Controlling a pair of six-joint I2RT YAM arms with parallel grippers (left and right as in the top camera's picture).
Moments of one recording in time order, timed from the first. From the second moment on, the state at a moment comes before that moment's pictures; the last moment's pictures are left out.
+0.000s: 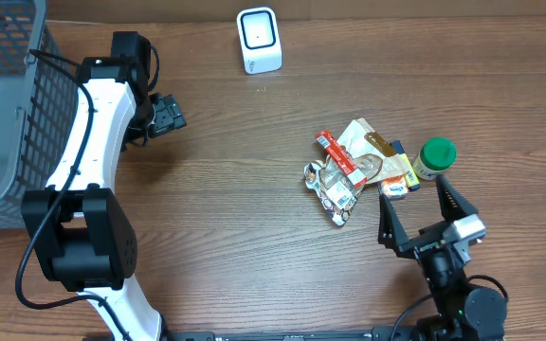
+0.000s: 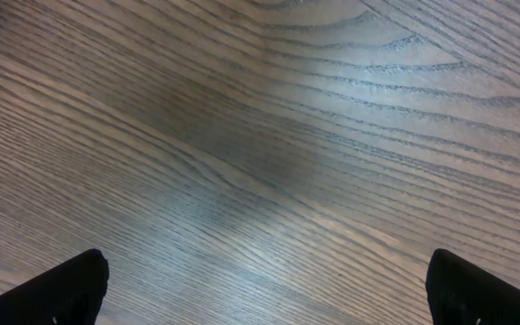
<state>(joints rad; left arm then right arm) 0.00 1.96 1.70 -1.16 -0.12 -0.46 0.20 0.01 0.04 0.22 -0.12 0.12</state>
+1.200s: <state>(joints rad) 0.00 1.96 1.70 -1.16 -0.12 -0.46 0.20 0.01 0.02 -0.02 -0.12 0.12</state>
